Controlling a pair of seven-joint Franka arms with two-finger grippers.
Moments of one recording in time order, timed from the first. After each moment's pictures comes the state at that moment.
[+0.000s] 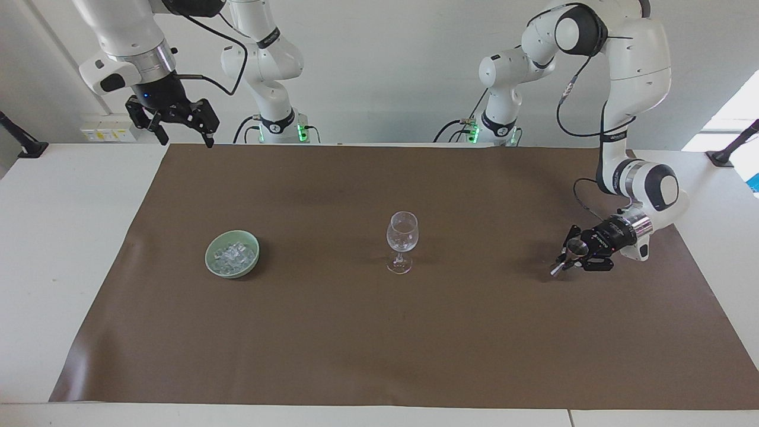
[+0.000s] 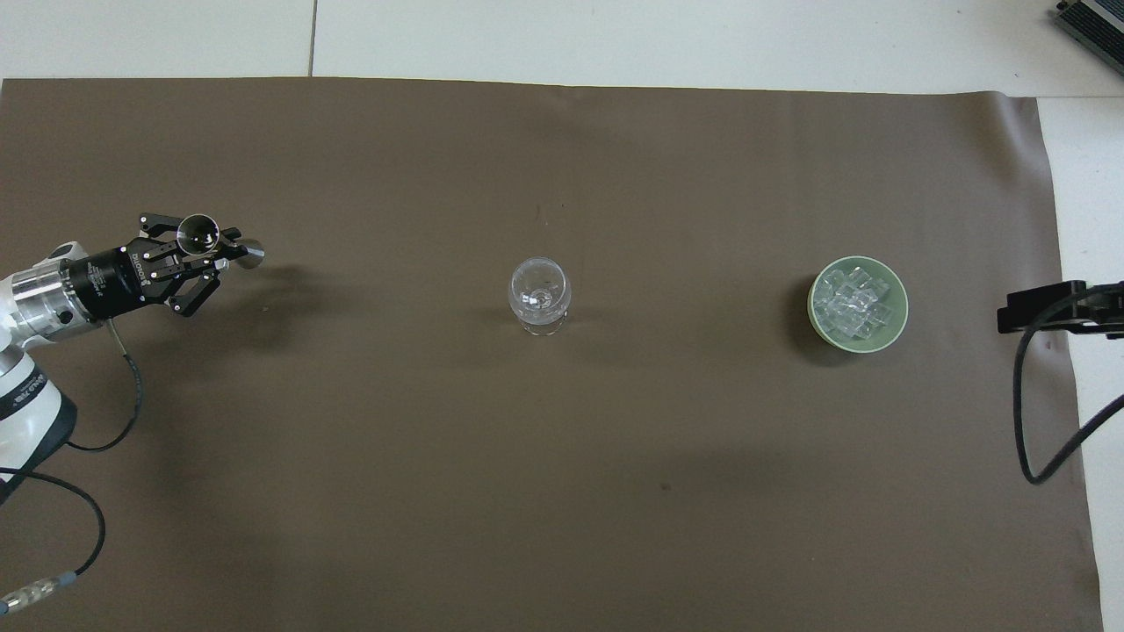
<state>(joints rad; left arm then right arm) 0.23 0.42 0.09 -1.96 -1.51 1.69 -0.69 0.03 -0.11 -0.07 -1.65 -0.03 1.55 0.04</state>
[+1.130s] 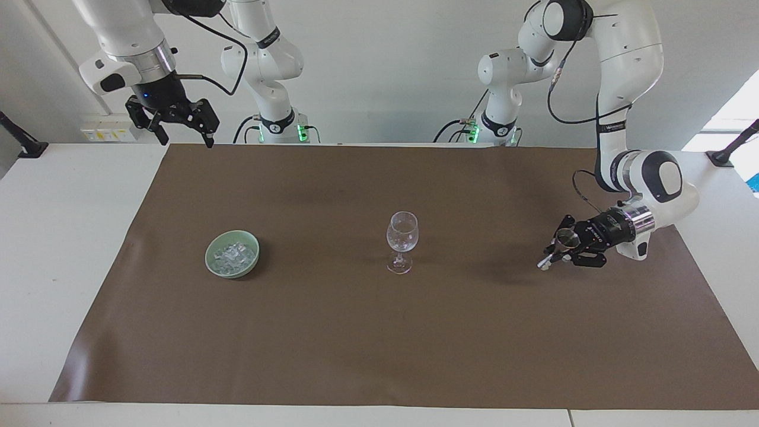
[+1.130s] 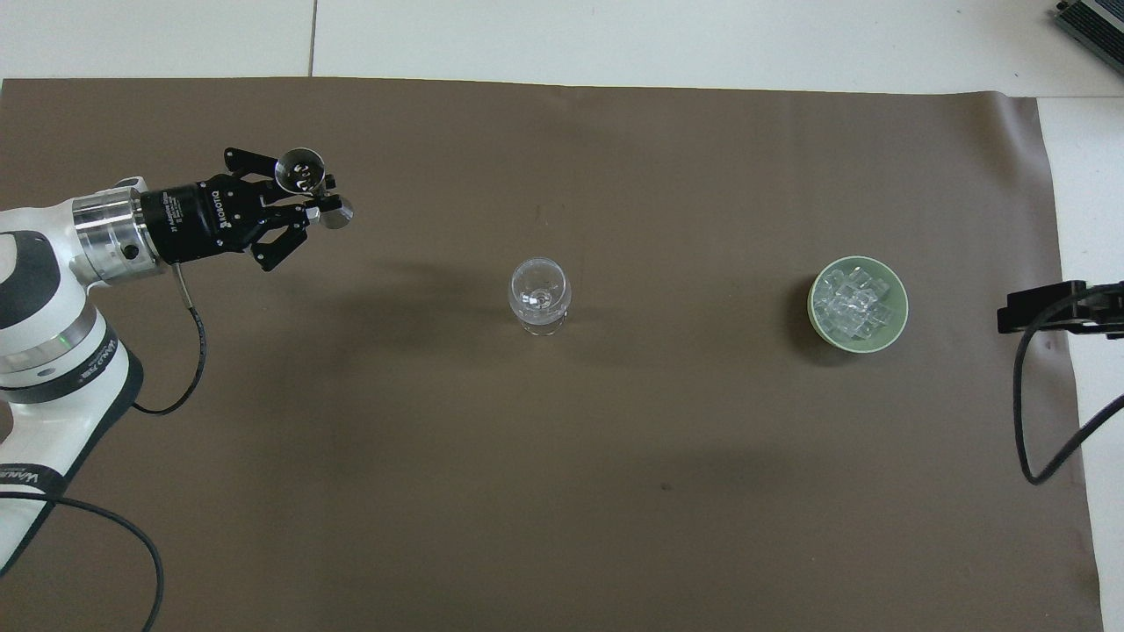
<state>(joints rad) -0.07 0.24 0.08 -1.92 -1.51 1.94 -1.03 0.03 -0.11 -0.07 -1.65 -0.03 1.55 0.04</state>
